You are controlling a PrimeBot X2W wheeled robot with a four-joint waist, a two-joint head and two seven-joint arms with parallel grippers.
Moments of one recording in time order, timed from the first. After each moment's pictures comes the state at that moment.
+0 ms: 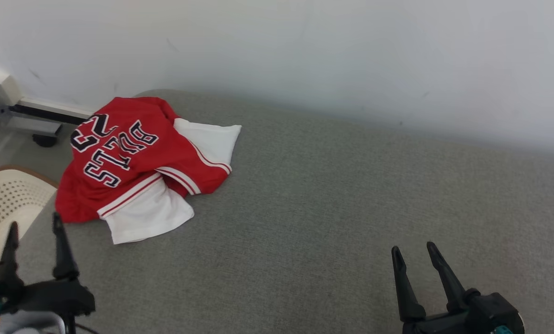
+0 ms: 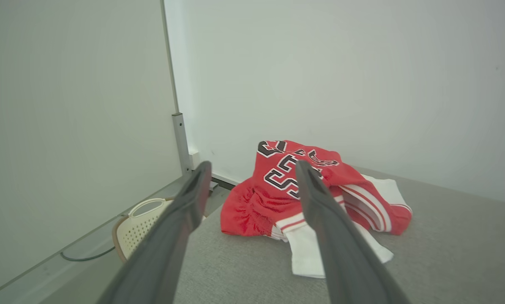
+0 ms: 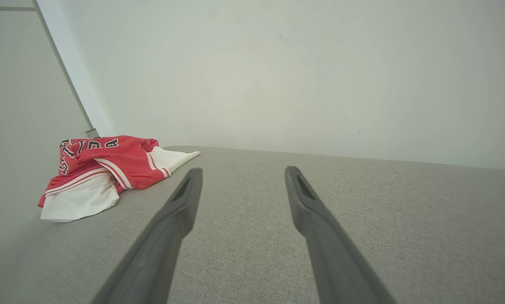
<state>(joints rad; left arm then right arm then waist) -0.20 0.10 0.22 0.32 -0.12 -0.05 -0.26 0.05 -0.05 0.11 0.13 0.17 0.13 -0.26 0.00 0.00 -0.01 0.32</state>
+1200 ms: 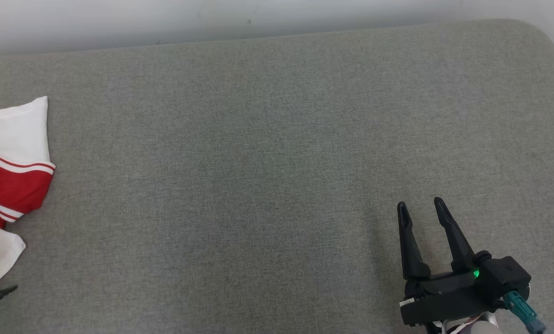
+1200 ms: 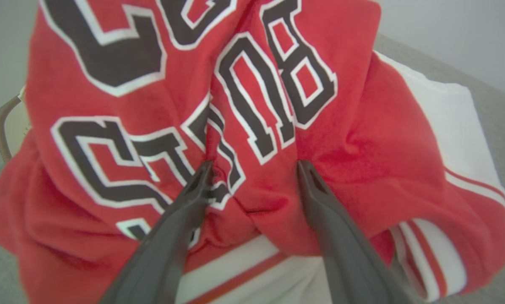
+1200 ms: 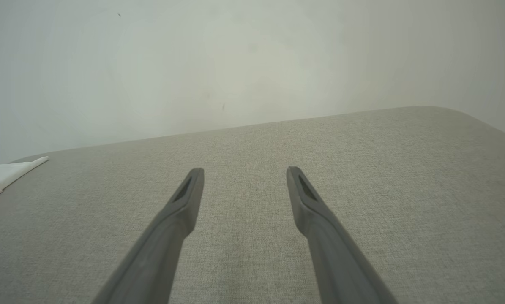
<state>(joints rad) -0.78 0.42 0.40 1.16 -0.29 -0.04 -0.04 -0.10 -0.05 0.09 0.11 0.18 0.13 -0.26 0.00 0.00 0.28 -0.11</state>
